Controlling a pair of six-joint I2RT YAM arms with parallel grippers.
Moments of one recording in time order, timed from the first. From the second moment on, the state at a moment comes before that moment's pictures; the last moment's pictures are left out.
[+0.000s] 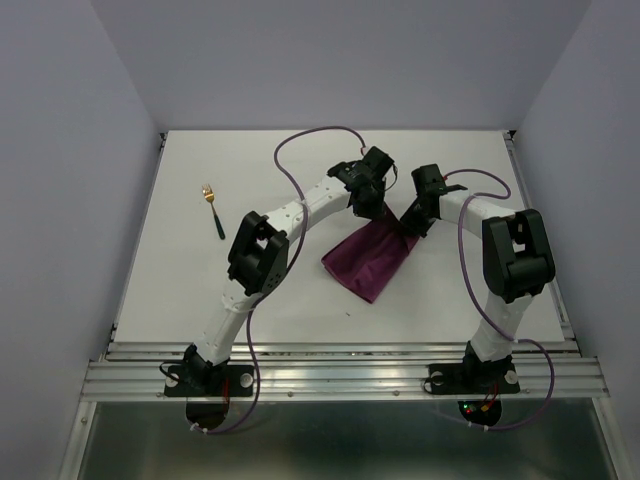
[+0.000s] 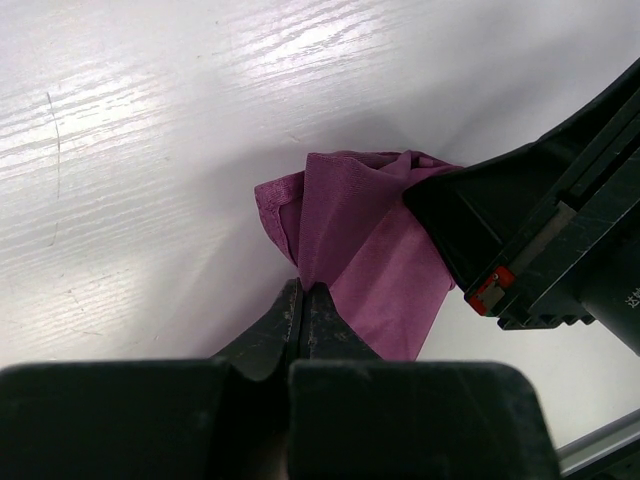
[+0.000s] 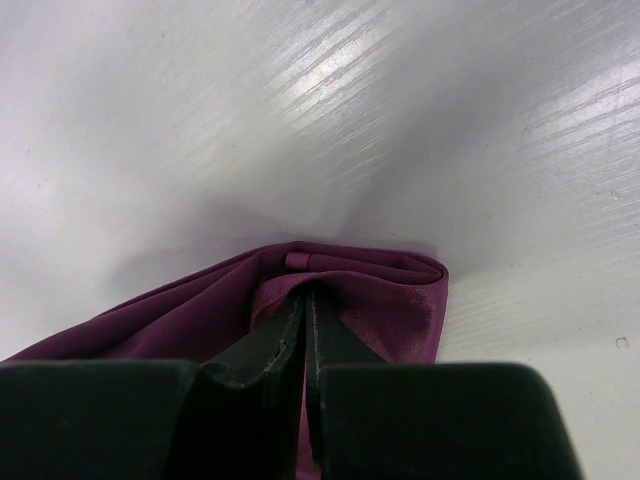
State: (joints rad) left arm -0.78 2.32 2.15 -0.80 -0.01 -0.57; right arm 0.24 1.88 1.23 -0.49 0.07 0.91
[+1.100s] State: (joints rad) left arm -0.82 2.32 2.05 -0.62 0.15 -0.74; right arm 0.24 1.90 1.26 -0.50 0.06 0.92
